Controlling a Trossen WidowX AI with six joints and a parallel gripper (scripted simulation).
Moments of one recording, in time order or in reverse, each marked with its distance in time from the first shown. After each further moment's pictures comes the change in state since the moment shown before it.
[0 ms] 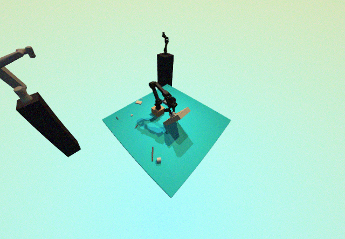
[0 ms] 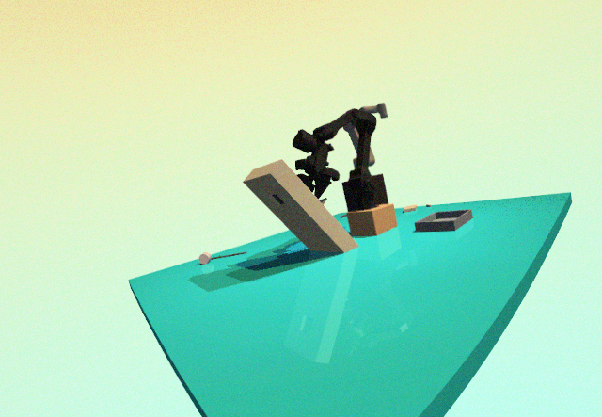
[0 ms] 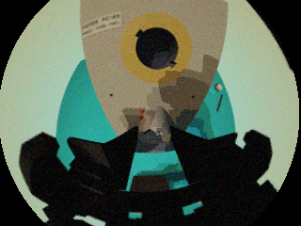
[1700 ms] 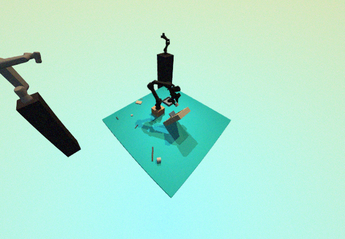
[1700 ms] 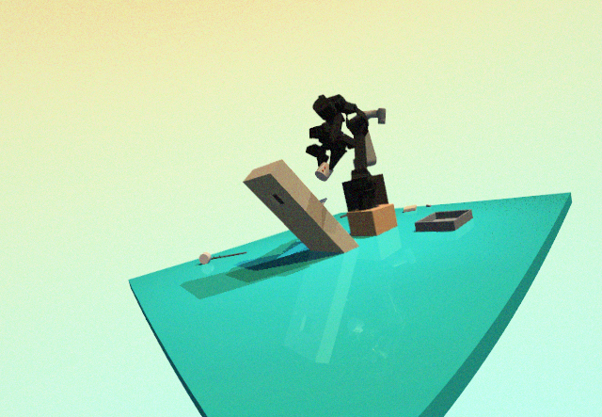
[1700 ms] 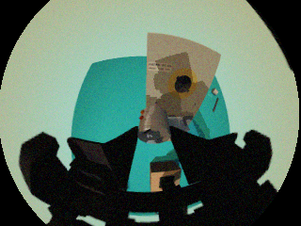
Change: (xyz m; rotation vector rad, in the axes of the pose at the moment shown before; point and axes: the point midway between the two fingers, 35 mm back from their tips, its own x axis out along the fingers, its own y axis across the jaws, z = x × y) arm -0.087 0.078 0.022 0.001 0.006 0.008
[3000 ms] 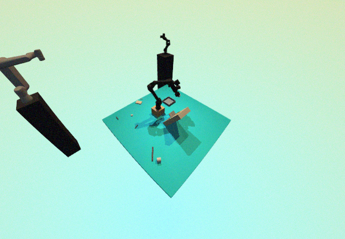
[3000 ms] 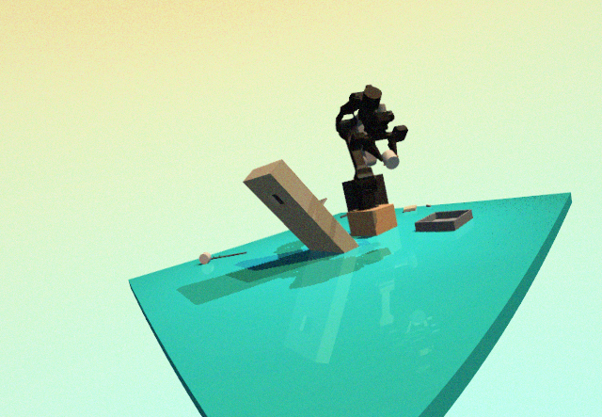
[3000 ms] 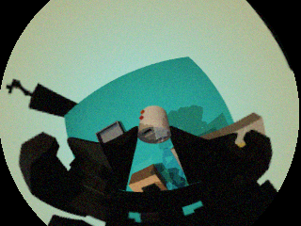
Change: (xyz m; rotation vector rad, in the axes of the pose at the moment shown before) arm -0.047 0.153 -0.096 -0.911 -0.002 0.526
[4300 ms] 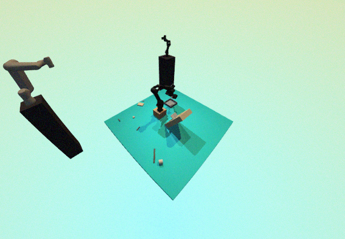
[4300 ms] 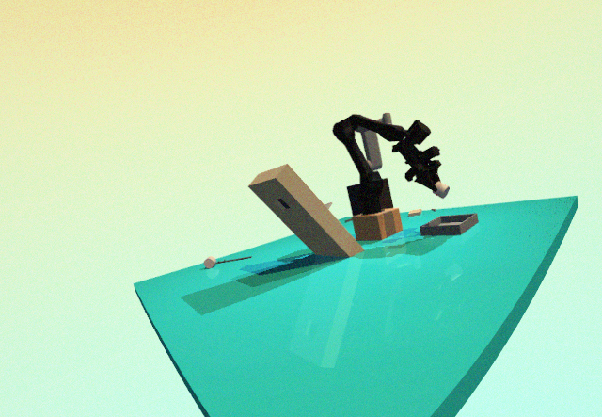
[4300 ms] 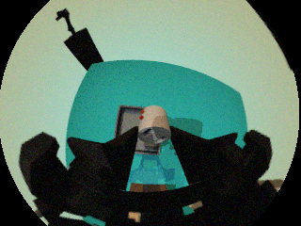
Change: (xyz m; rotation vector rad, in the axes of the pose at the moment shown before) arm 0.082 0.151 -0.090 -0.531 -0.004 0.311
